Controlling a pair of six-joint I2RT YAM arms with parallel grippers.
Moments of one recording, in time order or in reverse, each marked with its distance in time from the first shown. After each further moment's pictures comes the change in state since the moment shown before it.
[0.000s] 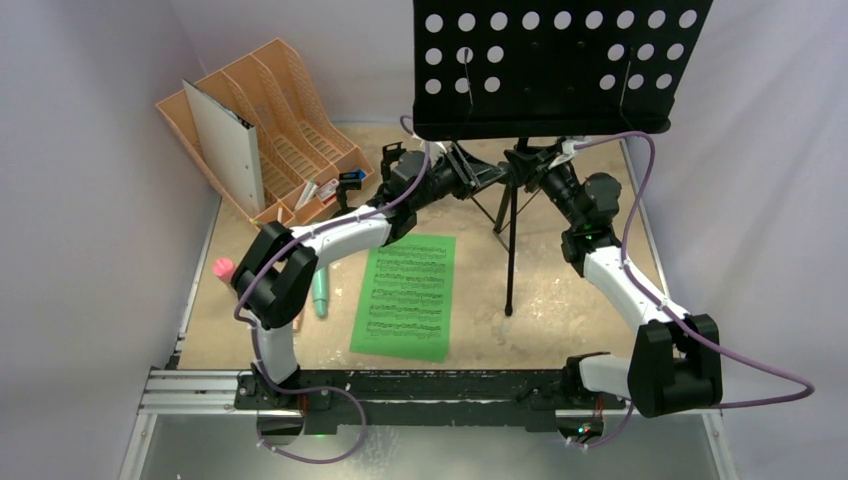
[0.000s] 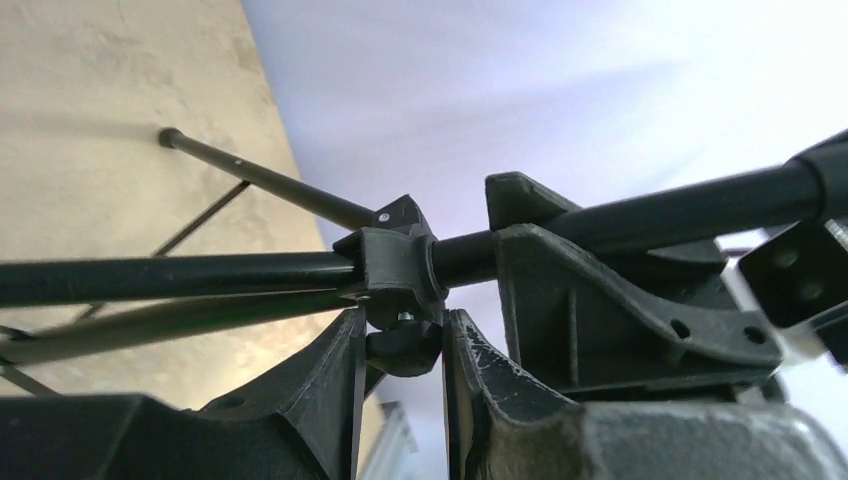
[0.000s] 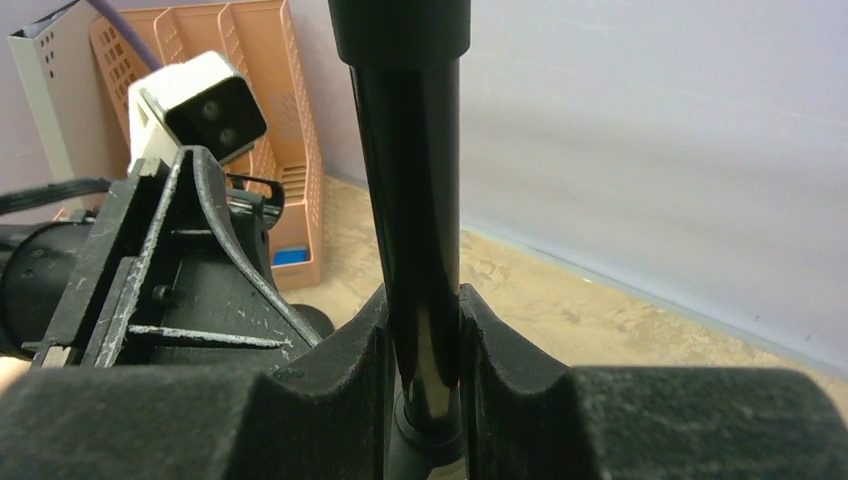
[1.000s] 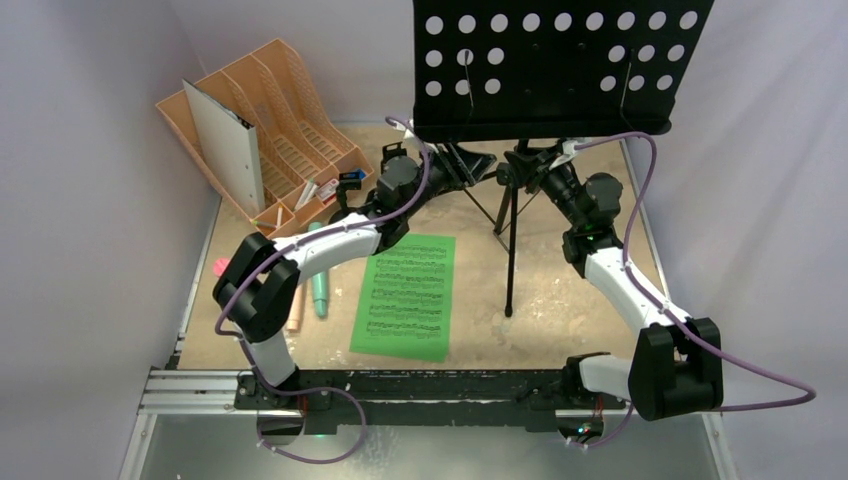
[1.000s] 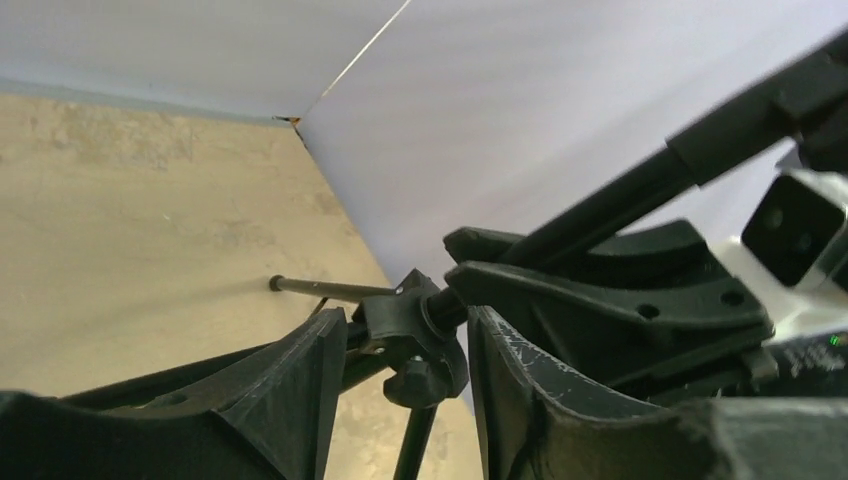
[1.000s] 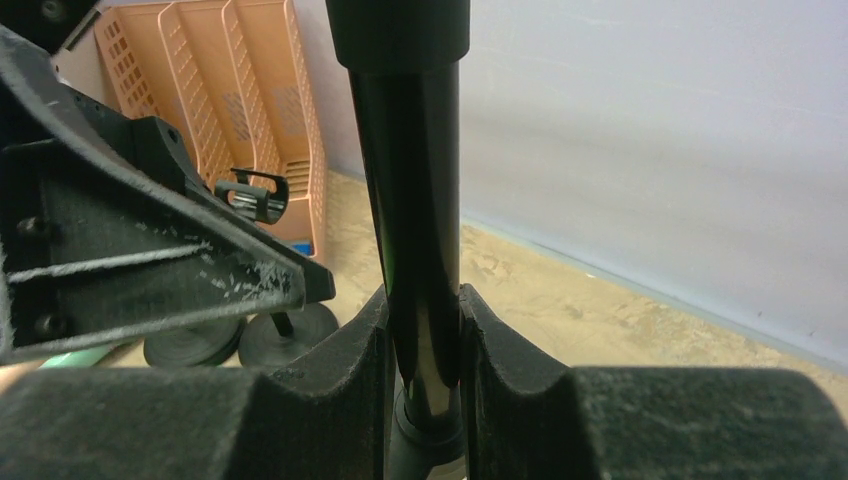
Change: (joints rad) left arm -0.018 -0.111 -0.106 0.126 -0.215 0.275; right arm -0.002 -0.014 0.001 -0.025 -0.010 -0.001
